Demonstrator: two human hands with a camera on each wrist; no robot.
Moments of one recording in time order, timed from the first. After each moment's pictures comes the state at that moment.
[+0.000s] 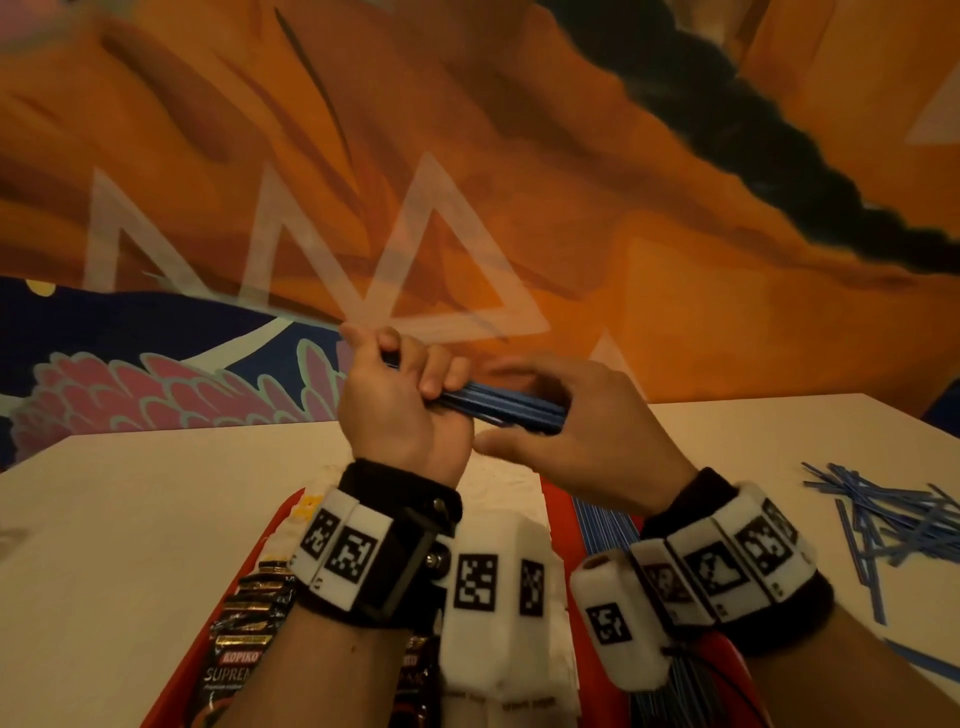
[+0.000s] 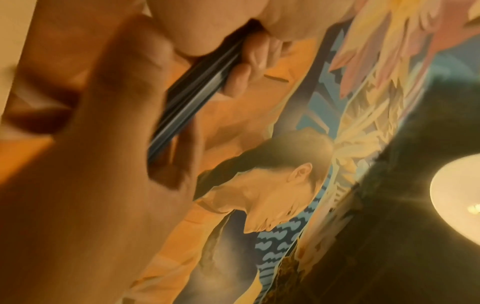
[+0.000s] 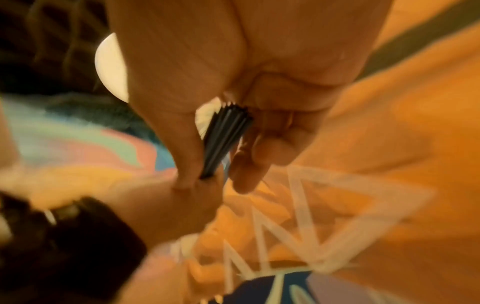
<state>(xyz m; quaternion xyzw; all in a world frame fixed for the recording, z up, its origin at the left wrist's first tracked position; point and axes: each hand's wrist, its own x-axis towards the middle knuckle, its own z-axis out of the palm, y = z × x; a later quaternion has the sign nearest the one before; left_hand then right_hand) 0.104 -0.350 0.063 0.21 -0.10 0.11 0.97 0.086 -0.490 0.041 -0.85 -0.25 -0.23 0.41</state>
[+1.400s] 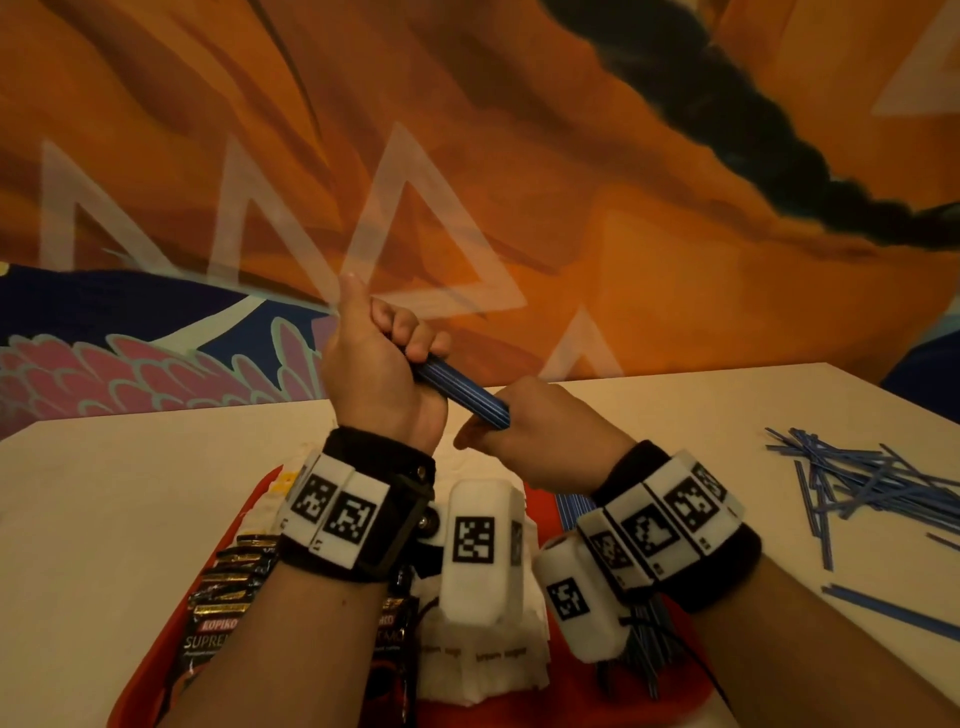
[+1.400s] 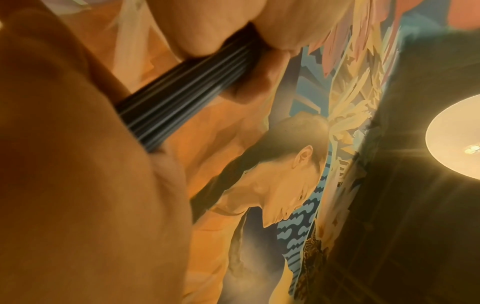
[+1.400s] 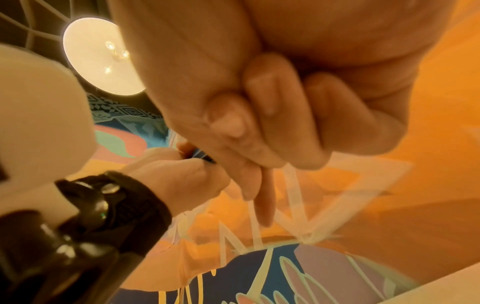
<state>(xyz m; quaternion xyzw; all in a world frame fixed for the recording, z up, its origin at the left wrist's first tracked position) 0.108 -0.359 0.059 0.30 -0.08 0.16 0.94 0.090 -0.483 0.032 -0.92 -0.18 -0.03 0.34</state>
